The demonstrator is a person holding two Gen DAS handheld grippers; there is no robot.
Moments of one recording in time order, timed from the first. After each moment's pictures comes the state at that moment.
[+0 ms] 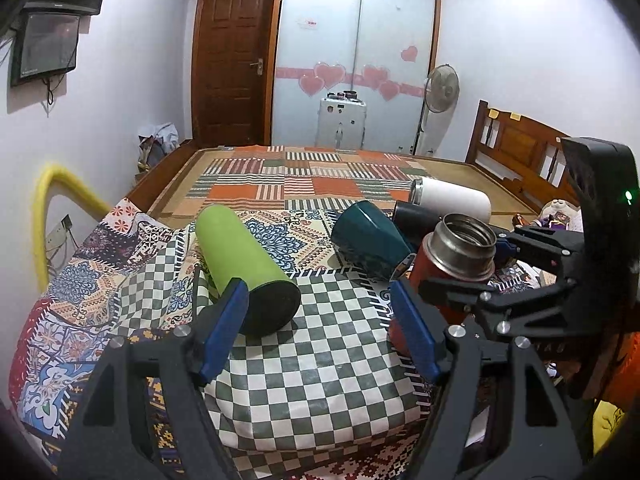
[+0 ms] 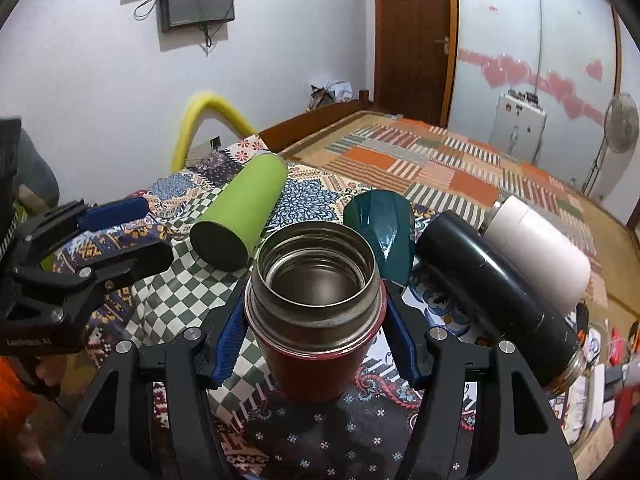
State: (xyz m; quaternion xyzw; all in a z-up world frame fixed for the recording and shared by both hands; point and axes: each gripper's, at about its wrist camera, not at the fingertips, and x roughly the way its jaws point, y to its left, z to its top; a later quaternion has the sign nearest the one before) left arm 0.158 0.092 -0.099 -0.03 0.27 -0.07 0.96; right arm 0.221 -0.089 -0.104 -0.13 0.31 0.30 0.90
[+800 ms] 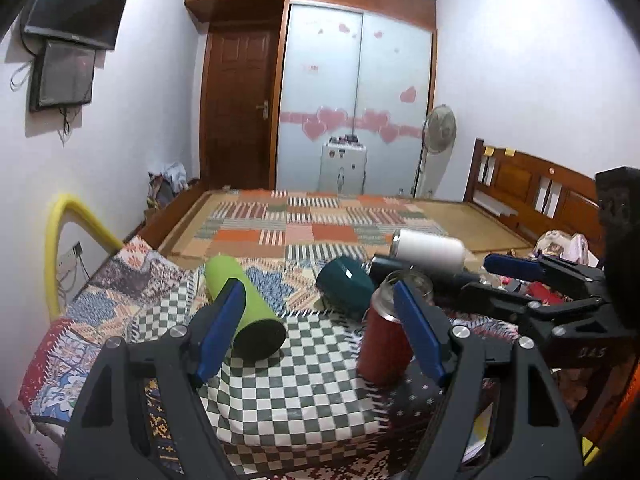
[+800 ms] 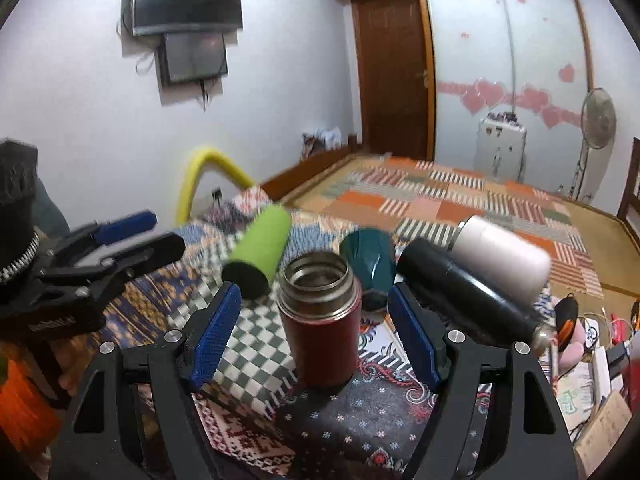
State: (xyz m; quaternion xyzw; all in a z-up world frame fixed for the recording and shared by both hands) left arm 0.103 0.071 -0.044 -0.03 0.19 -0.05 0.98; right arm 0.159 -0.131 -0.054 -0.04 0.22 0.29 0.93
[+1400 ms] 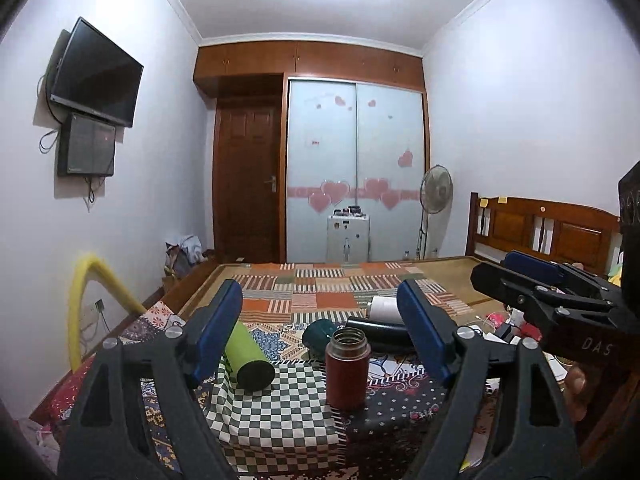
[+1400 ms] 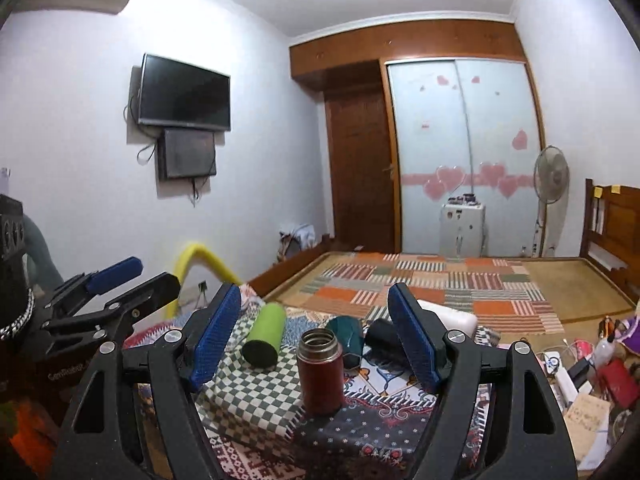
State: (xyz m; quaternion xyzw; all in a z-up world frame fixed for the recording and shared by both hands) left arm -0.004 0.020 0.012 -0.01 0.06 -0.02 1.00; right arm 0.061 -0.162 -0.005 0.01 0.06 0.23 0.97
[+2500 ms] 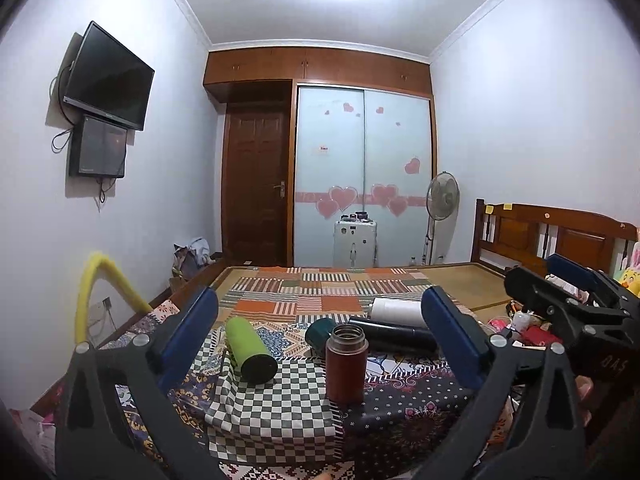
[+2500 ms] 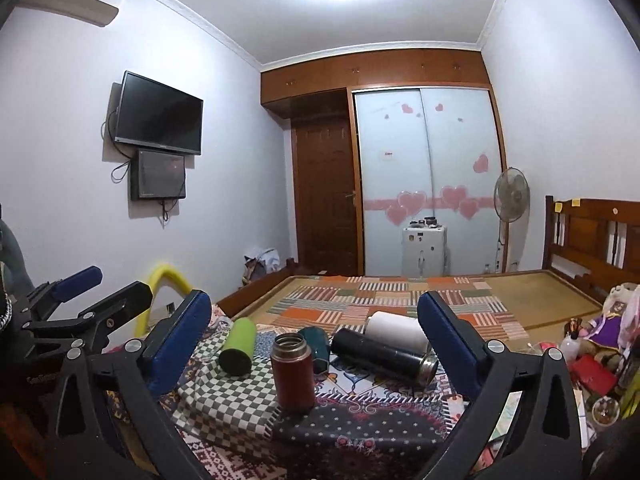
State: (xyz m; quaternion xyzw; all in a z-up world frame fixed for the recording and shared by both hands) left arm -0.025 0.017 0.010 -0.01 0.05 -0.01 1.00; right arm 0.021 -0.175 -0.013 0.01 0.02 0.17 0.99
